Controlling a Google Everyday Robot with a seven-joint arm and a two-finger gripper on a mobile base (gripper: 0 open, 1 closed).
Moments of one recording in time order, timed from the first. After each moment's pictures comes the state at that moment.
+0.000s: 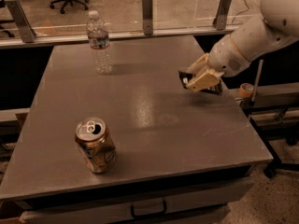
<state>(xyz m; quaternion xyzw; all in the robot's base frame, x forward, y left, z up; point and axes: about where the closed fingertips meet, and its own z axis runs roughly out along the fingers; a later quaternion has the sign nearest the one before) 0.579 -0.136 0.879 -0.61 0.72 0.18 0.27</state>
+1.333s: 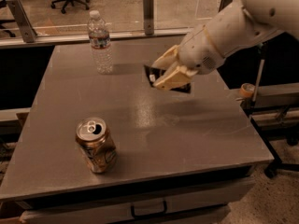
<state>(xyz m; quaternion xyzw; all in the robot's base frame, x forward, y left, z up) 0.531 -0.044 0.928 -0.68 0.63 0.20 0.32</state>
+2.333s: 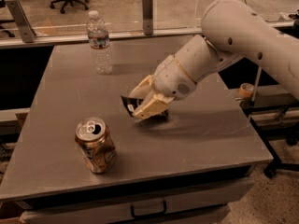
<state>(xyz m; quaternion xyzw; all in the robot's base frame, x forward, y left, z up) 0.489 0.015 0.869 -0.71 0.58 0.28 0.27</state>
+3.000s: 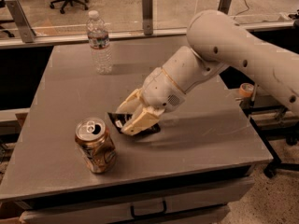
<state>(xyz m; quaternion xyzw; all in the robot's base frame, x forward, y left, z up) 0.450 0.040 0.858 -0.73 0.55 0.33 0.23</state>
